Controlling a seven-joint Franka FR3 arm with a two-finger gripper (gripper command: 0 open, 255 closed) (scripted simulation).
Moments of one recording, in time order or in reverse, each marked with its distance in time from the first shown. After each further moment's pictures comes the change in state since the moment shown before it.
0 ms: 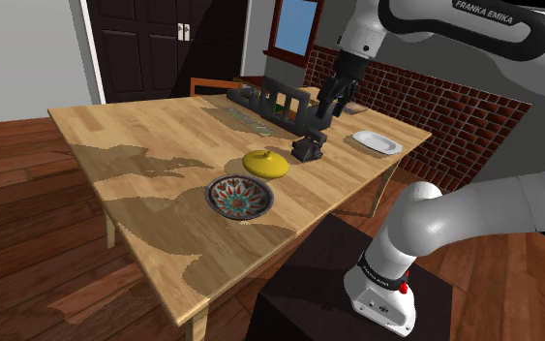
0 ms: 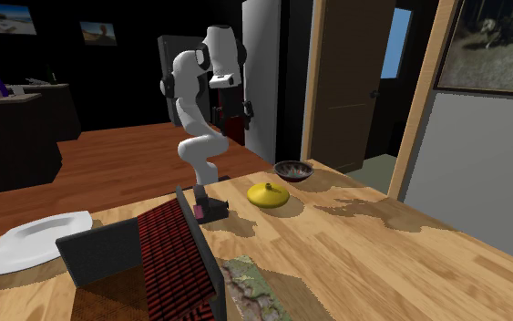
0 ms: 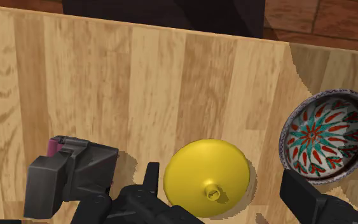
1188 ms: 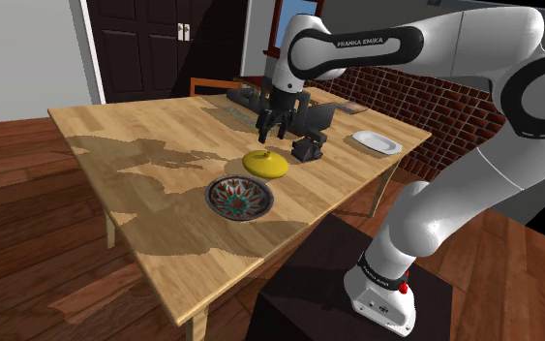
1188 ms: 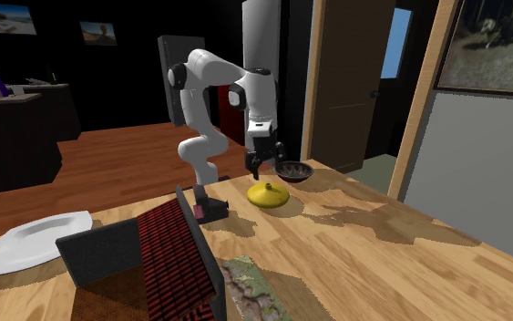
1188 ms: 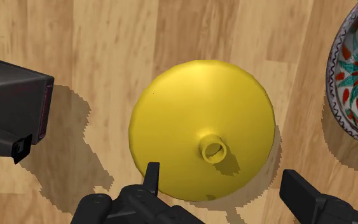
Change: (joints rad) arm 0.037 0.444 0.041 0.007 0.038 0.395 0.010
